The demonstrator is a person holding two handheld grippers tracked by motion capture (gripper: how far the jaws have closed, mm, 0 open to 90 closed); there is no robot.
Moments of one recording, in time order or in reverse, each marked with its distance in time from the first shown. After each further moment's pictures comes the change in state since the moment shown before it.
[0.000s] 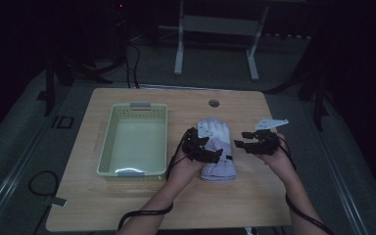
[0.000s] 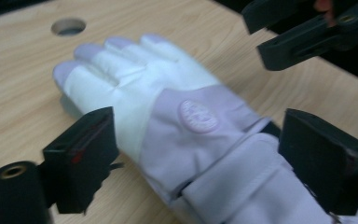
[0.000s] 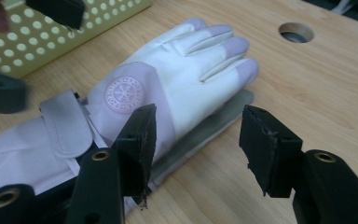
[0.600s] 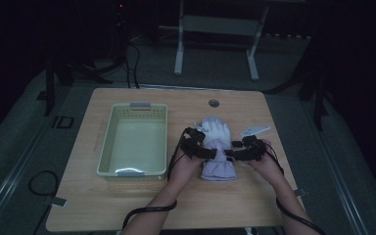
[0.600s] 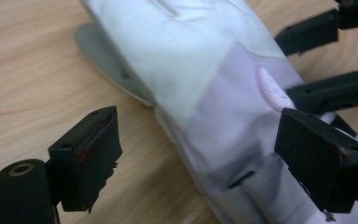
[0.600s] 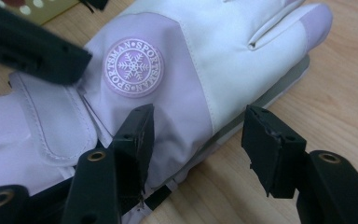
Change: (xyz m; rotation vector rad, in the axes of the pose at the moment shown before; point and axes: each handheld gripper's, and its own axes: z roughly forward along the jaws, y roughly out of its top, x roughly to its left) left arm 0.021 -0.008 0.026 0.146 0.045 -0.137; right arm 0.010 -0.021 0.045 0.102 0.041 0.028
